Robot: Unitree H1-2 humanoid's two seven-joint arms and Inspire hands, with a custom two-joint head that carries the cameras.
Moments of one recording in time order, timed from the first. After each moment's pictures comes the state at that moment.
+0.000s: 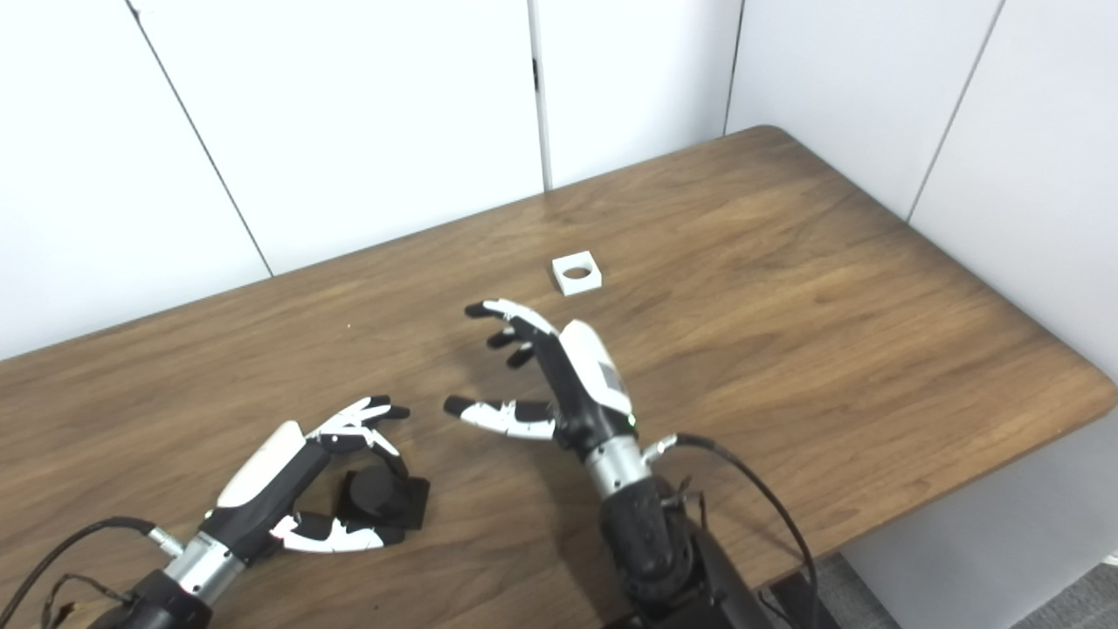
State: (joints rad) left arm -0.38 0.31 -0.48 0.31 0.36 -0.44 -0.21; right arm -0.04 -0.10 0.09 -0.20 -0.56 0.02 -0.15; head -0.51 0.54
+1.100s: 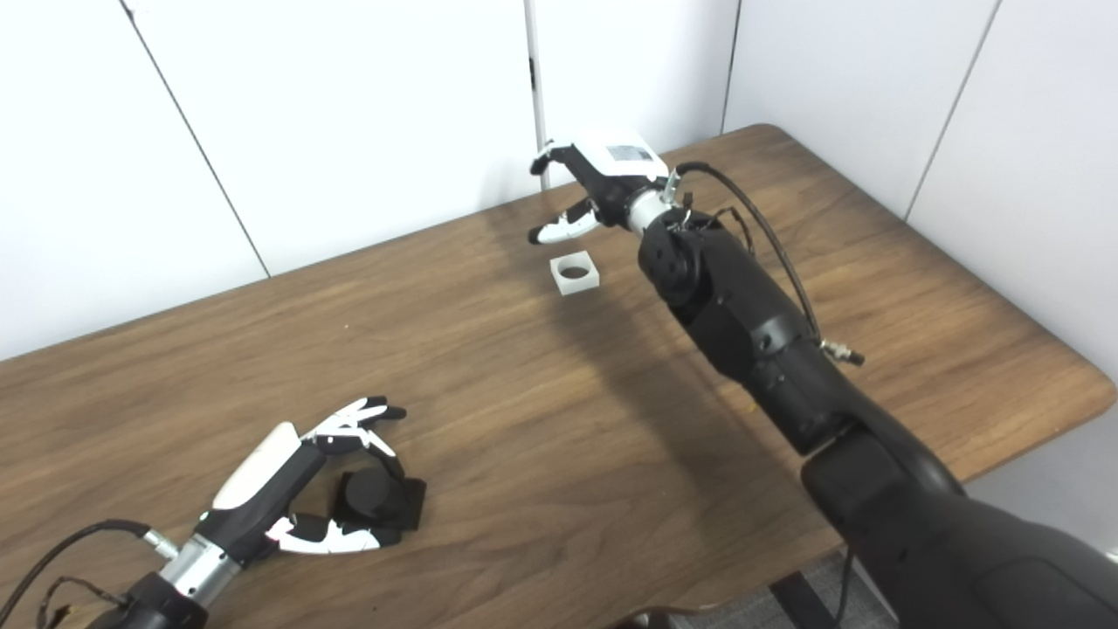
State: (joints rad) left arm -0.38 0.31 -0.47 0.31 0.36 -0.45 -0.21; right arm -0.63 -0.55 0.21 0.35 -0.74 0.18 0.14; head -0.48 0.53
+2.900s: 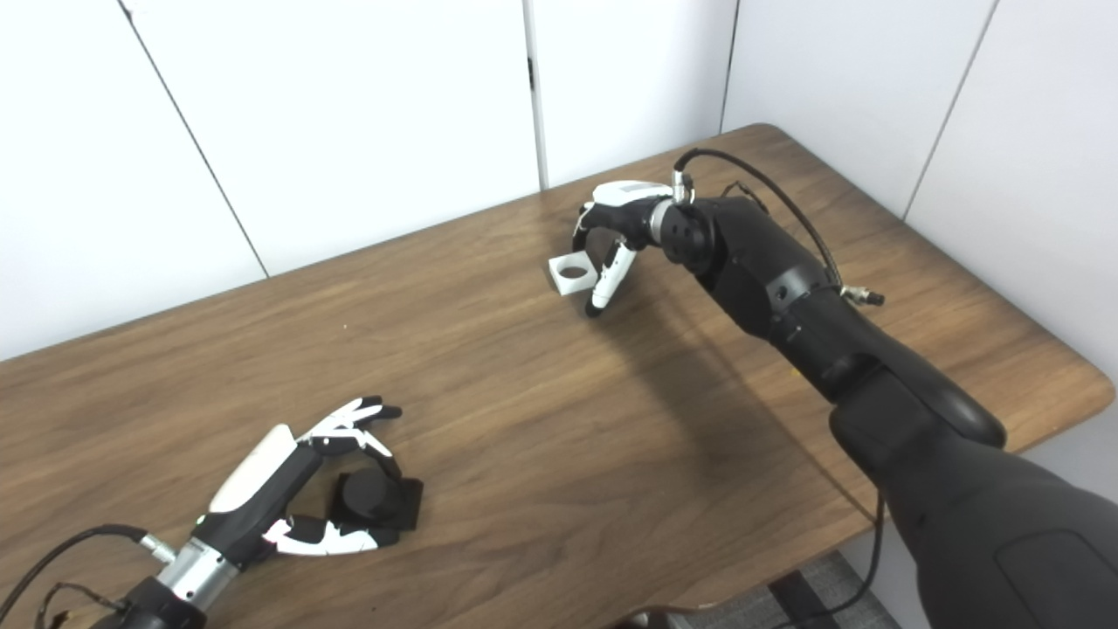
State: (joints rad) left arm -0.37 0.31 -0.47 0.30 0.37 -0.45 -0.21; right arm -0.71 -0.65 0.36 0.48 -0.68 0.15 0.48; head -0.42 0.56
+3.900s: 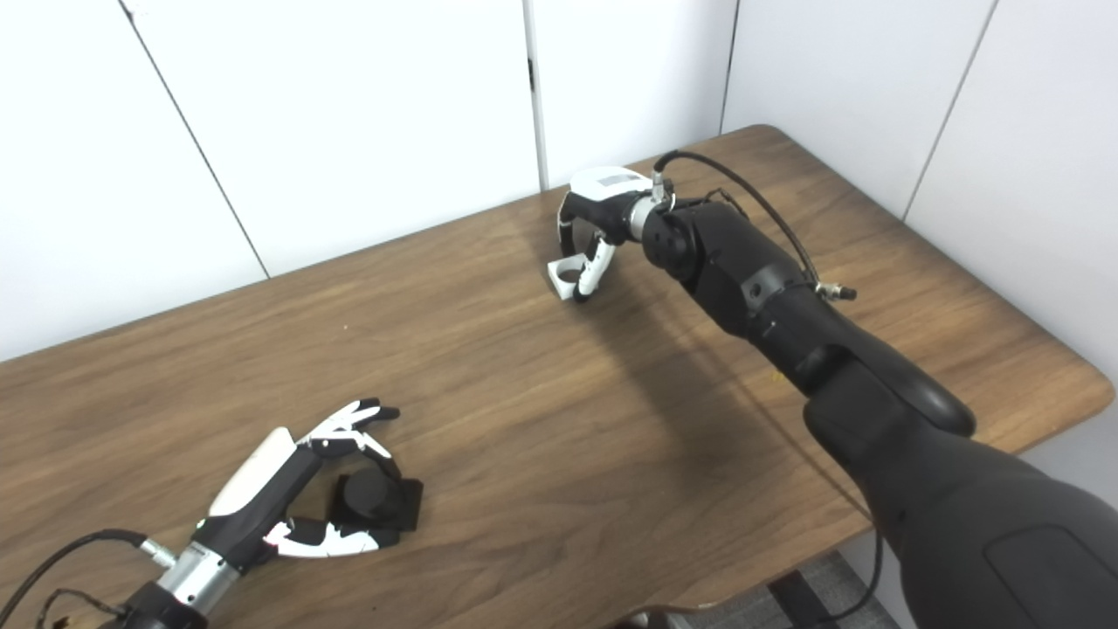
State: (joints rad) left arm -0.35 0.31 -0.47 0.28 0.37 -0.41 -0.21; right arm -0.75 -0.61 0.40 0.61 -0.70 0.06 0.27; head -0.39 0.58
